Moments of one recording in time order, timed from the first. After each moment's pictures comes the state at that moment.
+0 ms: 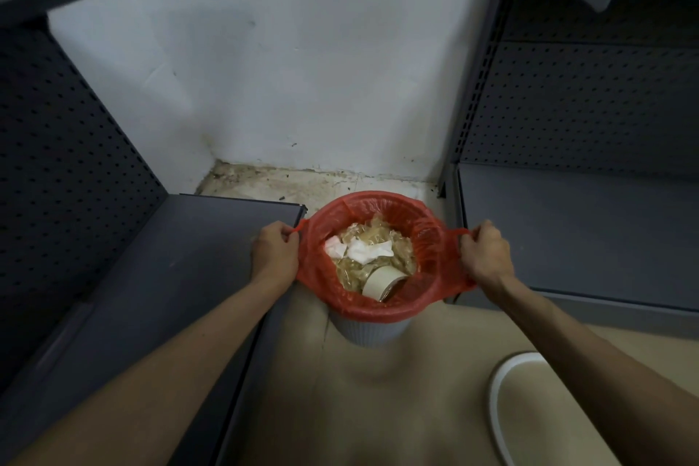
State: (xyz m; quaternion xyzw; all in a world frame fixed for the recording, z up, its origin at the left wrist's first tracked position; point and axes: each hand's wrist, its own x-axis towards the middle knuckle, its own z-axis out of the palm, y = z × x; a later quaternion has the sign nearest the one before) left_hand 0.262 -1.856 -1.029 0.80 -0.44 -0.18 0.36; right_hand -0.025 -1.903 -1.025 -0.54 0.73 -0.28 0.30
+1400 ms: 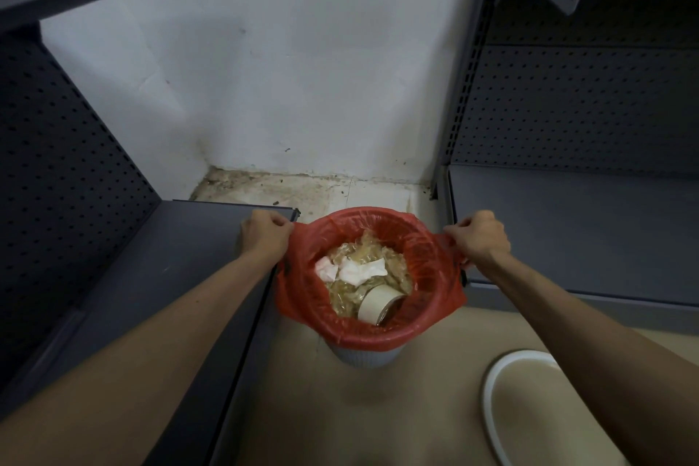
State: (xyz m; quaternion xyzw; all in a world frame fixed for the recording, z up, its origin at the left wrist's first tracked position) left_hand 0.266 -1.876 -1.007 0.83 -0.43 -0.18 0.30; right_hand -0.035 -1.926 -1.013 -0.54 0.76 -0.22 0.28
